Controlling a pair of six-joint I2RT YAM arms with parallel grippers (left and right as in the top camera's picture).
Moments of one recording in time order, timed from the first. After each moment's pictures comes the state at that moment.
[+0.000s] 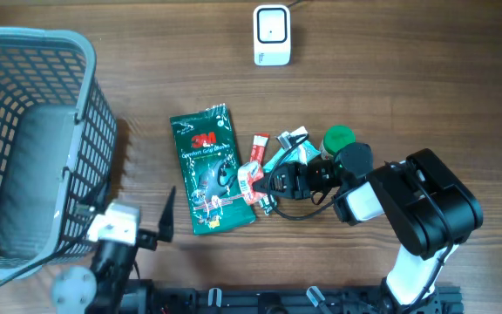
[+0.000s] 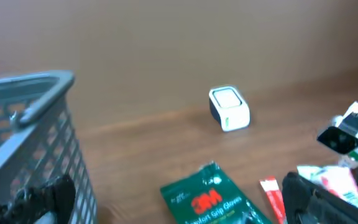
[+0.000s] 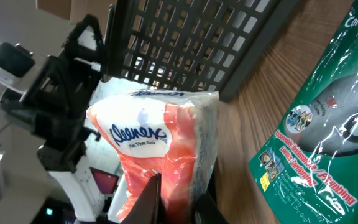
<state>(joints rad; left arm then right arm) 0.00 0.01 0.46 -0.51 0.22 0.14 0.39 1.95 0.44 1.58 -1.34 1.21</state>
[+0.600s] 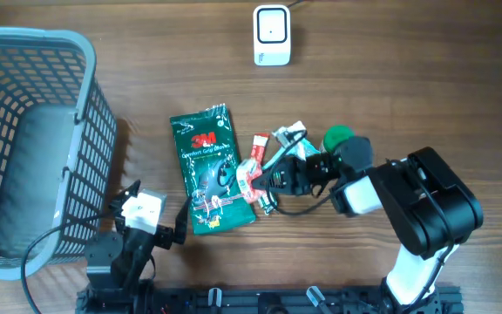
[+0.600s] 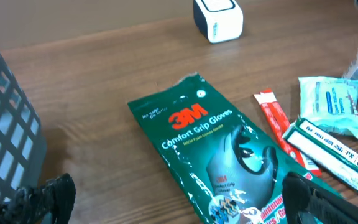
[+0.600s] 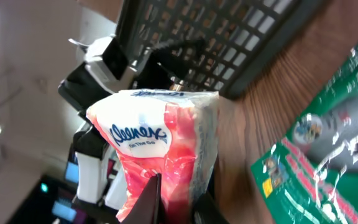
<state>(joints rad) 0.00 0.01 0.19 -0.57 0.26 0.16 0.39 1.95 0.53 1.58 -1.42 1.18</state>
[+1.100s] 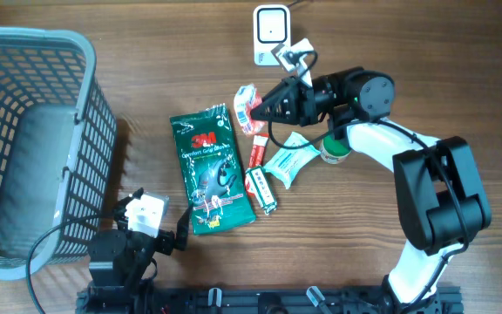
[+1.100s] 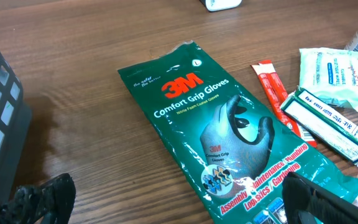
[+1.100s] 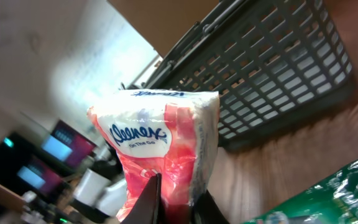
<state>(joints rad) 0.00 0.01 0.19 -0.66 0.26 0.16 0.30 1.95 1.10 1.58 -1.56 1.55</state>
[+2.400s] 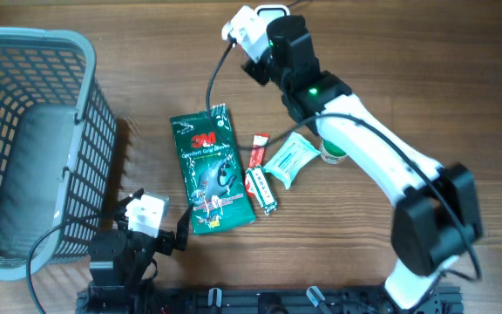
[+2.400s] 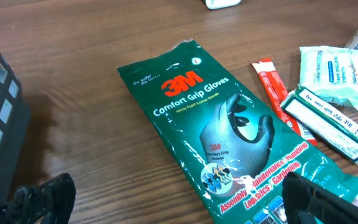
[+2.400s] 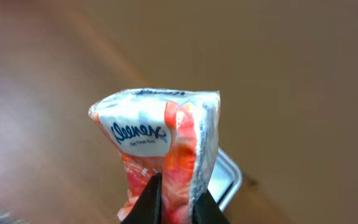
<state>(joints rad) 0.00 0.01 0.19 -0.67 0.26 0.16 0.53 1.91 1.47 0.05 0.11 -0.49</state>
